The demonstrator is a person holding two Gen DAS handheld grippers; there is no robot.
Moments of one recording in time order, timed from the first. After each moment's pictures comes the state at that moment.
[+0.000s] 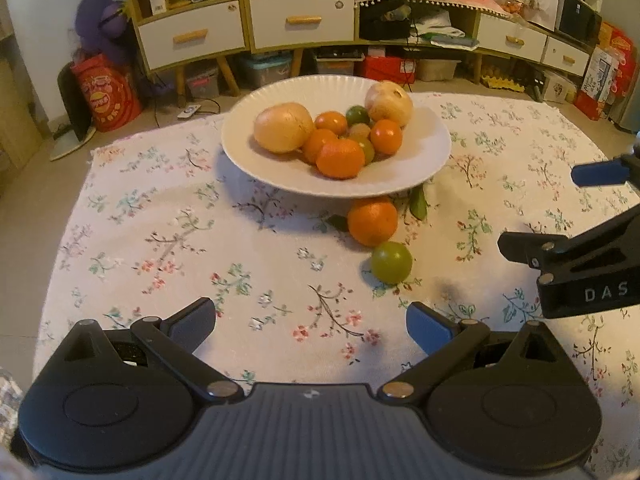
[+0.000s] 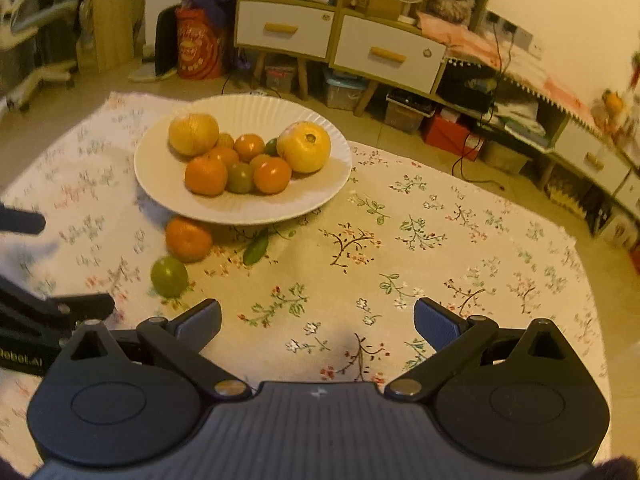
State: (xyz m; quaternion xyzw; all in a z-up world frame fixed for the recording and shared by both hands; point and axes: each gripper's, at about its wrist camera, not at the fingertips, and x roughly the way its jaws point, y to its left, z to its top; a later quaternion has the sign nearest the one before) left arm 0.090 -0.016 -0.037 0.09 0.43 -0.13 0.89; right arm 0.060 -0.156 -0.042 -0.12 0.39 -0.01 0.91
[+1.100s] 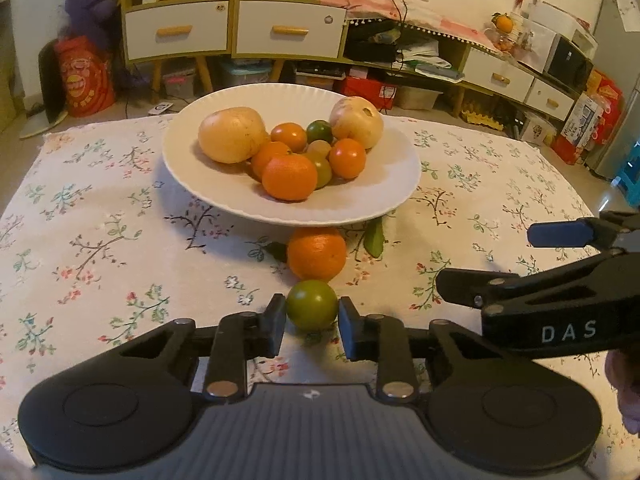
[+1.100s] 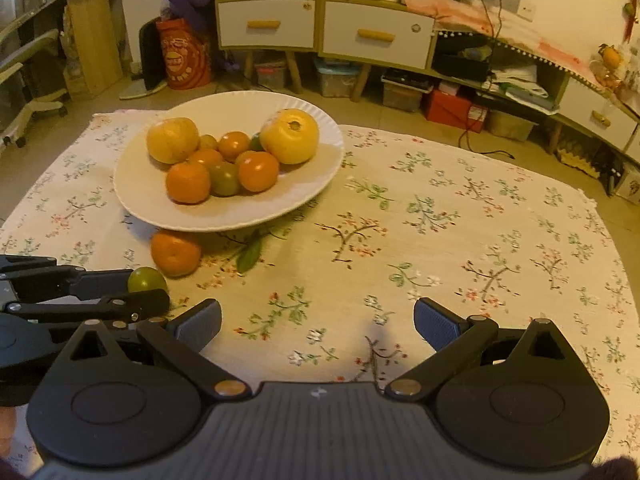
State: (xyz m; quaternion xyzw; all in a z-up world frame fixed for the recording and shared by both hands) left arm 0.107 -0.032 -0.048 0.01 0.42 -0.17 0.89; right arm 0.078 -0.176 -0.051 -0.04 0.41 0.00 0.91
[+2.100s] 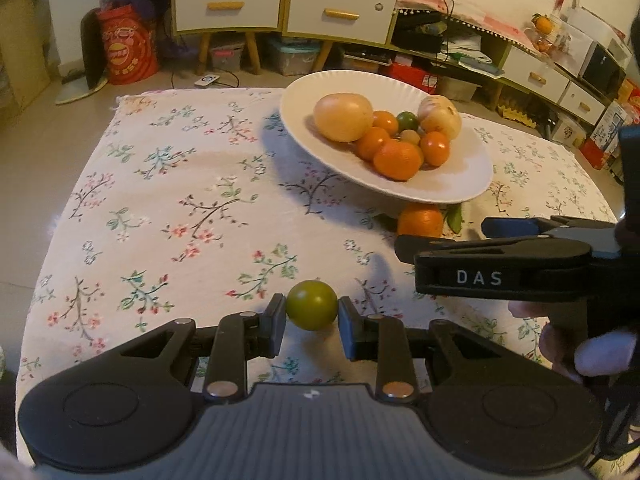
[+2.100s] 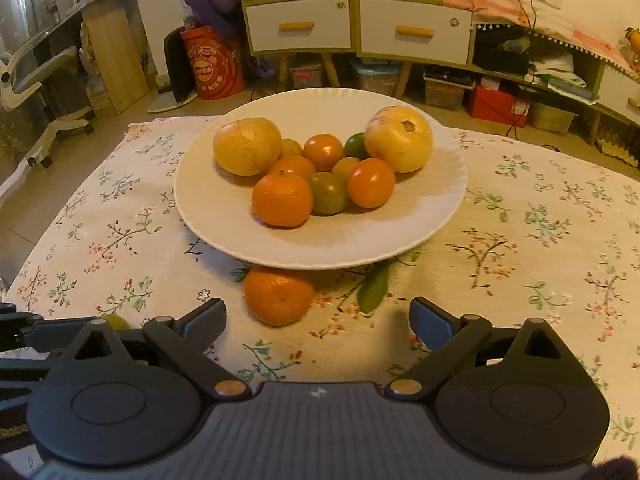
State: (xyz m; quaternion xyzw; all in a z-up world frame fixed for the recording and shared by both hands) left arm 0.102 0.039 -0.037 0.00 0.46 -0.12 0.88; right arm 0.110 -0.117 -0.074 0.01 0.40 0.03 0.92
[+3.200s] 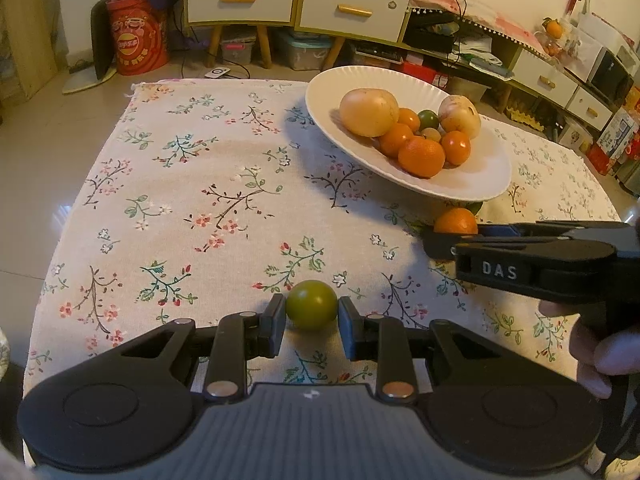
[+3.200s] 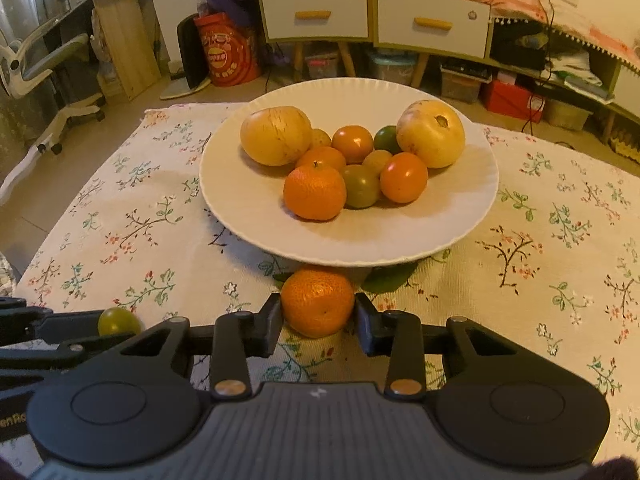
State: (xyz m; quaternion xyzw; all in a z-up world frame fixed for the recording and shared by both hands) left arm 0.103 0.055 -0.040 -0.01 0.46 -0.12 0.88; right arm 0.111 -0.105 -0.070 0.01 0.42 0.05 0.91
